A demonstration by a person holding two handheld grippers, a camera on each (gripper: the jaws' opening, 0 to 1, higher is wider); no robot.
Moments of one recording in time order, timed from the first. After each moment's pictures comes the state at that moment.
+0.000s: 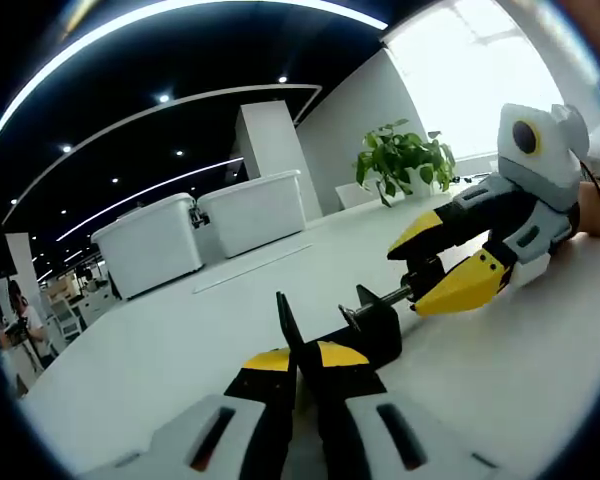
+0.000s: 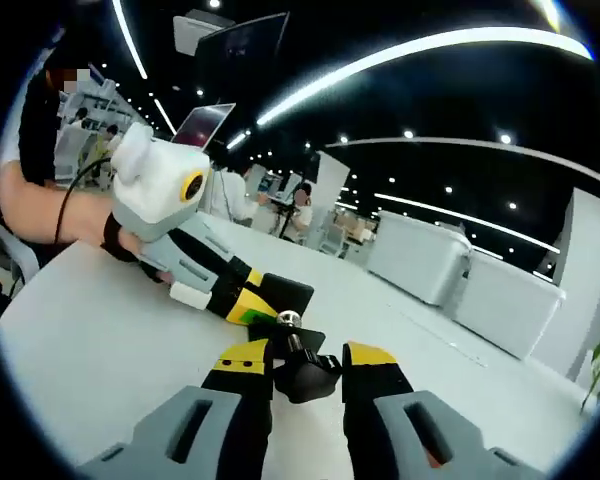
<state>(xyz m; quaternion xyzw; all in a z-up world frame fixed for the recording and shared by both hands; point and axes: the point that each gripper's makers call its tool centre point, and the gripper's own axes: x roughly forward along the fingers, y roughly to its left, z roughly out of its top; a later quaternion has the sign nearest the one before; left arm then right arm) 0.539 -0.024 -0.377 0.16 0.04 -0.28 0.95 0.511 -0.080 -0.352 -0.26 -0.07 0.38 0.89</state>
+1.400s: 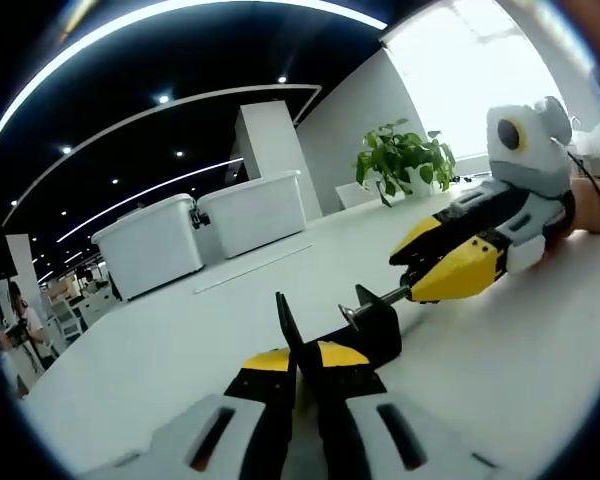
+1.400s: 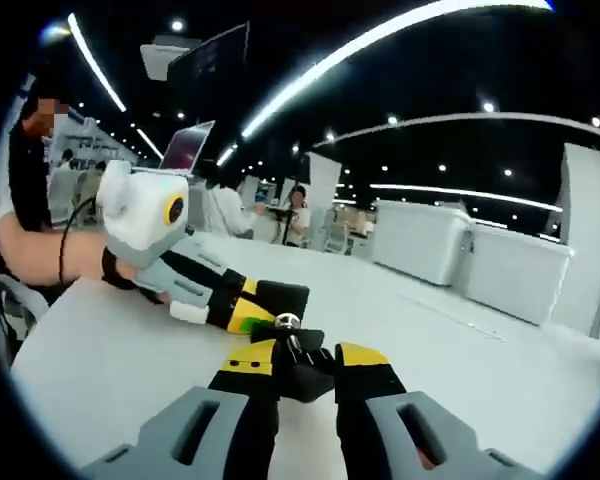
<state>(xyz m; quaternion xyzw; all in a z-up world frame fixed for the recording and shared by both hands) 0.539 -0.023 -0.377 0.16 0.04 -0.28 0.95 0.511 -0.083 -0.353 -0.20 -0.05 0.39 0.90</state>
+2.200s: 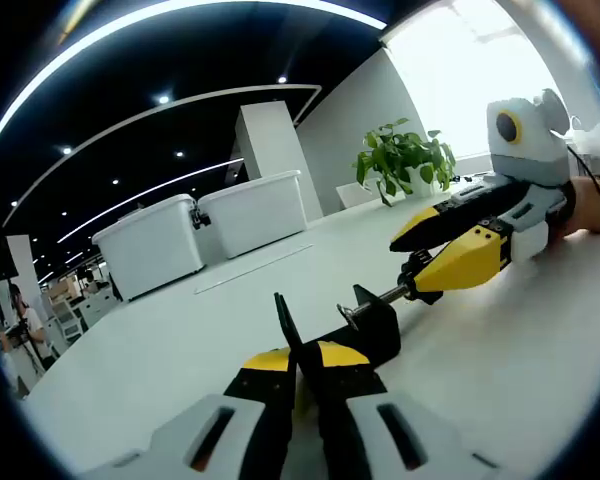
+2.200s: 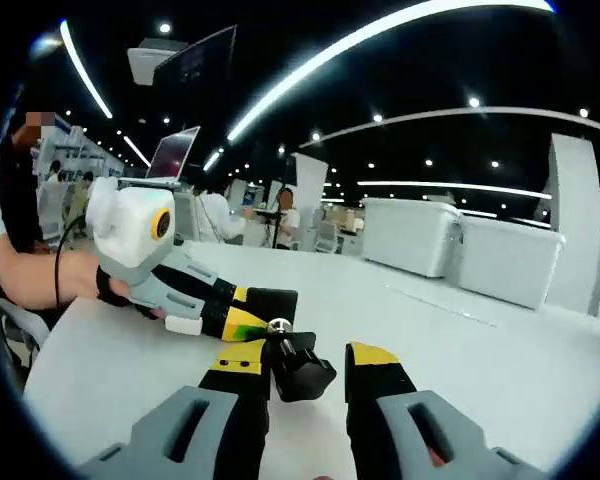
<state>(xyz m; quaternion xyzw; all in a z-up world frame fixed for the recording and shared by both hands) 0.539 -0.024 -0.377 0.16 0.03 -0.28 0.95 0.518 -0.095 -0.349 -0.07 0.01 0.39 0.92</state>
